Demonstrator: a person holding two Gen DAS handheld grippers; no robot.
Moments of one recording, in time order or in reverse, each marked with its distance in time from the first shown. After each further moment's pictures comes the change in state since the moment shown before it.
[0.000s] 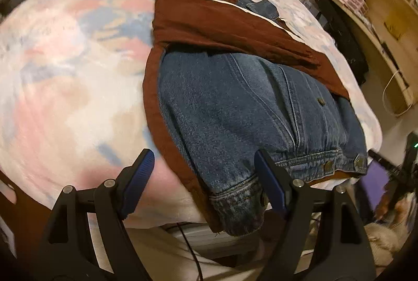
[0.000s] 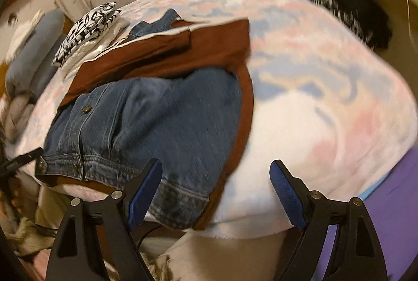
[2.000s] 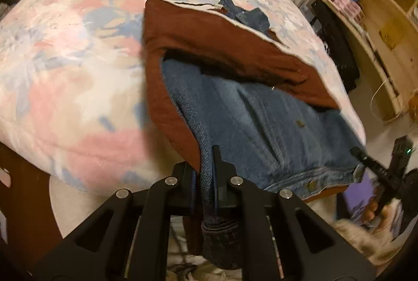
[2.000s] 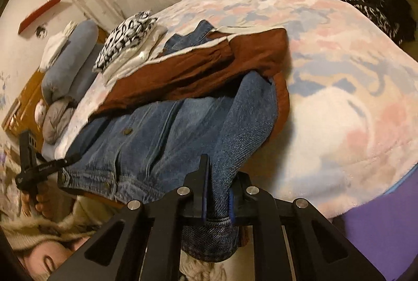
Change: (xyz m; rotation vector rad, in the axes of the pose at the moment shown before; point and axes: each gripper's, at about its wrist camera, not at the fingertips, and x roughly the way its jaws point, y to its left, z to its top) left arm -0.045 -0.023 0.012 -0.074 0.020 -0.061; right arm -0.032 0.017 0.039 -0.005 -0.037 0.214
